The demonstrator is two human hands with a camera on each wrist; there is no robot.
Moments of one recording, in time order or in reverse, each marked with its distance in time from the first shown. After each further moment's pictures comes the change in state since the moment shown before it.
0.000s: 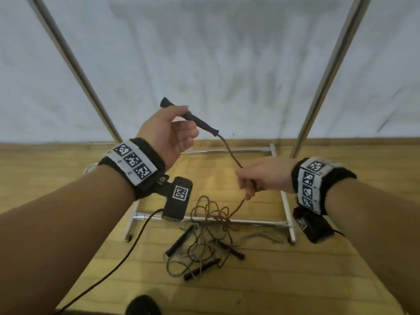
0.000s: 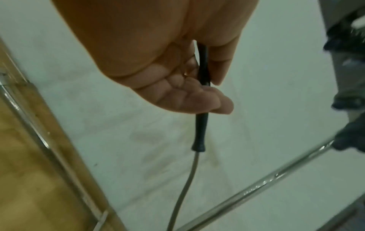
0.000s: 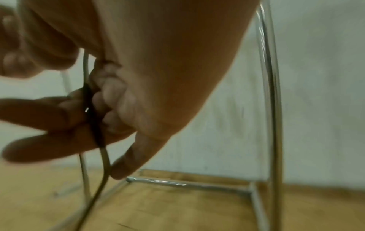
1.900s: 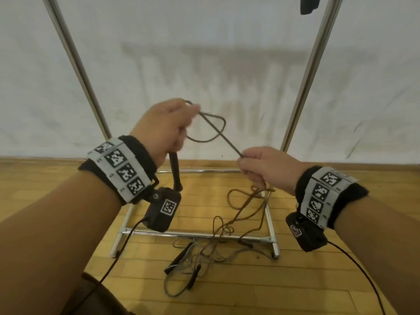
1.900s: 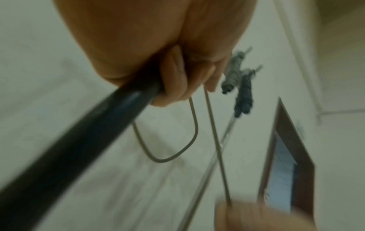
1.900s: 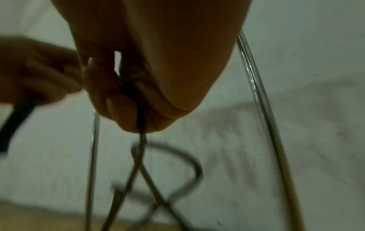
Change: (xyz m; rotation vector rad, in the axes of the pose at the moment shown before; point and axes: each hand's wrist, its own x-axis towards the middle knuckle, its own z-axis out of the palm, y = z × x) left_hand -0.065 0.054 0.031 0.463 -0.239 0.423; right_hand -0.082 -0.048 -0.006 -0.040 0.284 -0.294
